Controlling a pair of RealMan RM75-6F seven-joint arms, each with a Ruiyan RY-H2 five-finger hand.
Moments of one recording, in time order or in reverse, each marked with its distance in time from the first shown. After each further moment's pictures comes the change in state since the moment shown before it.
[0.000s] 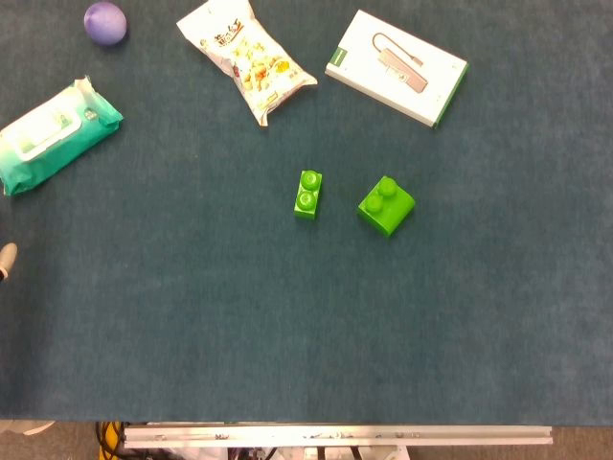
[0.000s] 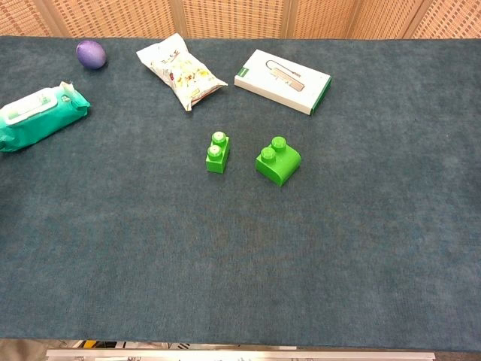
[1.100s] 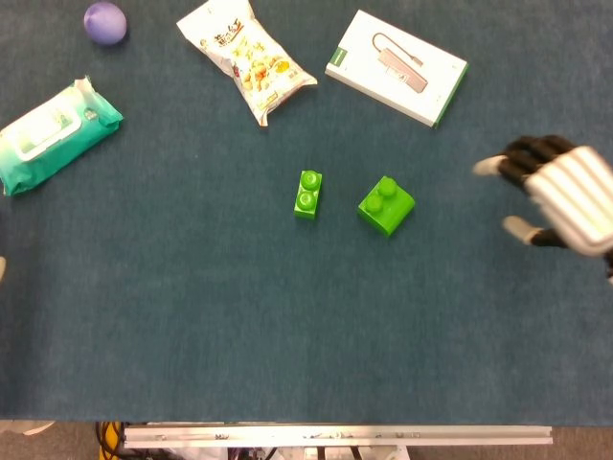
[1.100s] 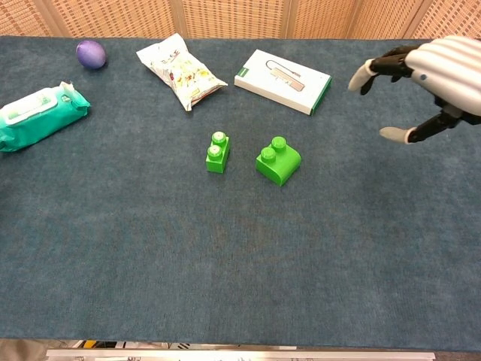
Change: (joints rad) left arm 0.051 0.017 0.025 -0.009 0.024 0.063 -0.042; right arm 0.335 -0.009 0.061 -0.199 -0.085 -0.386 -0.075
